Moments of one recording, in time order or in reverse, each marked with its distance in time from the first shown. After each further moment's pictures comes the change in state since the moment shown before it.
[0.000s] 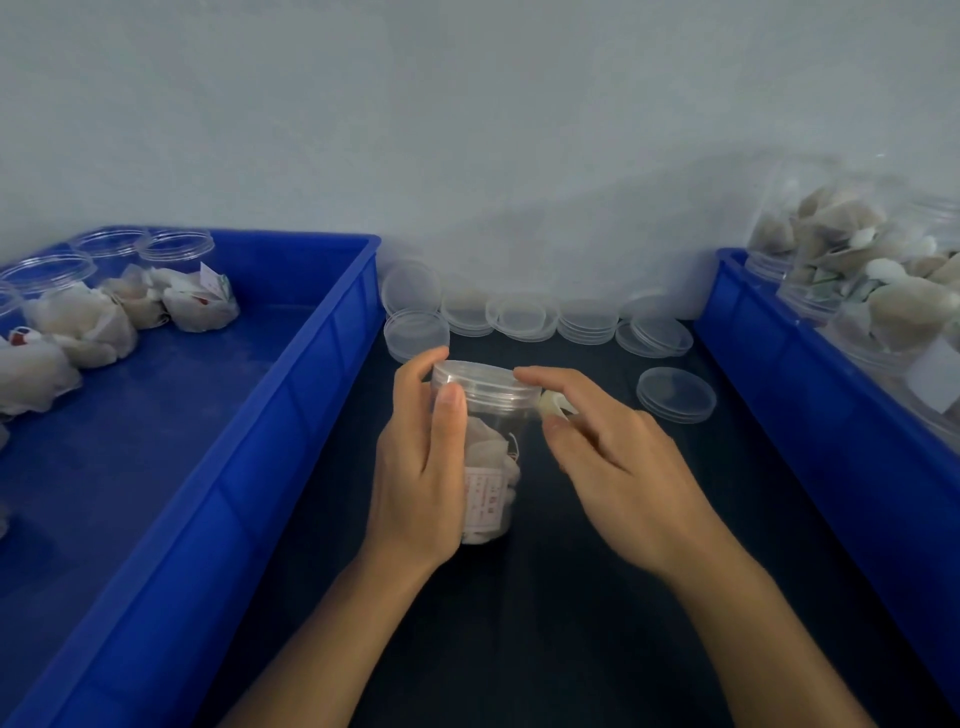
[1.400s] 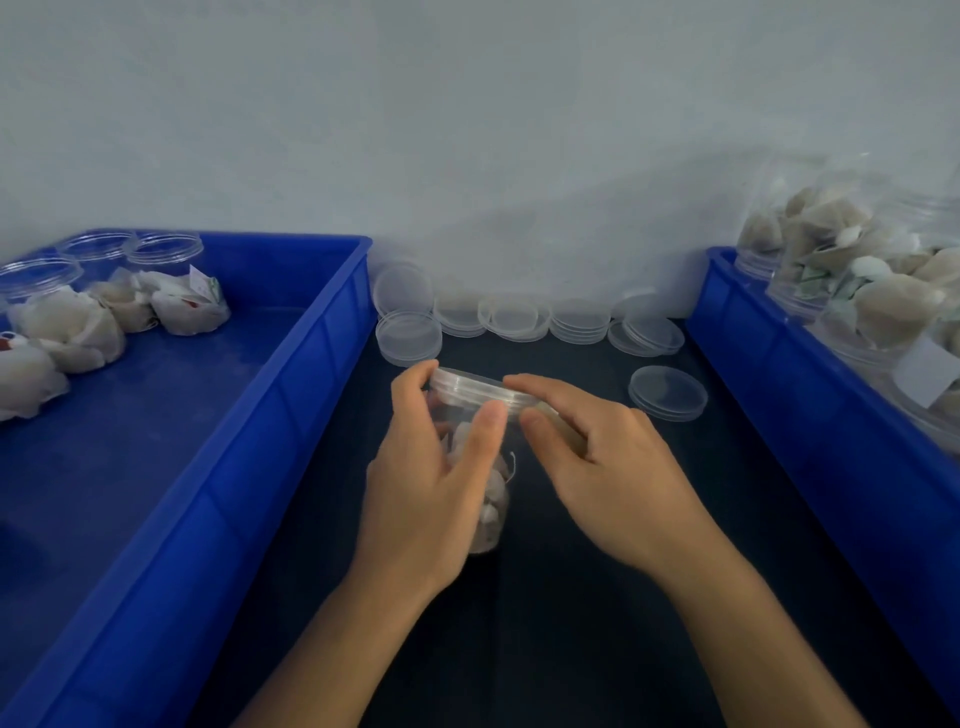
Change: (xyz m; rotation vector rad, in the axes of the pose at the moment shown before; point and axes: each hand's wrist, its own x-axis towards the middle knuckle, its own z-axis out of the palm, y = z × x) left_hand -0.010 0.011 -0.003 0.142 -0.074 -0.139; right_hand 0.002 -0.001 0.002 -0.028 0.017 0.036
